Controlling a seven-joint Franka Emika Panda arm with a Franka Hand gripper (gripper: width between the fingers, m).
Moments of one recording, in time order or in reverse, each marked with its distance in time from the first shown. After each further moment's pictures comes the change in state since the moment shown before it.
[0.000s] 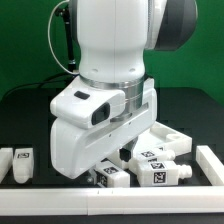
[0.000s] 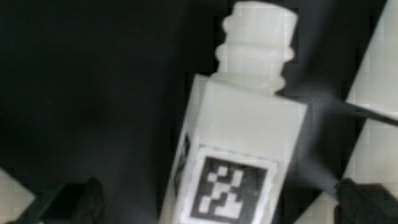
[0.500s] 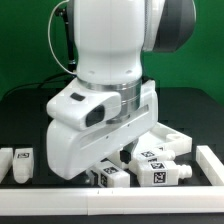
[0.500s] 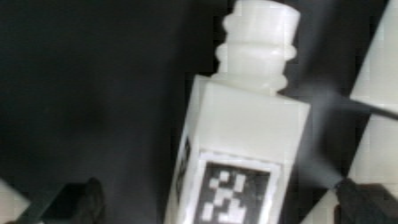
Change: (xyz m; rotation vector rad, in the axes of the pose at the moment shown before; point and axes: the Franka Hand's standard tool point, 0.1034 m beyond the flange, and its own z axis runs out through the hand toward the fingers) arm -0.005 0.000 0.010 0.036 0.020 0.141
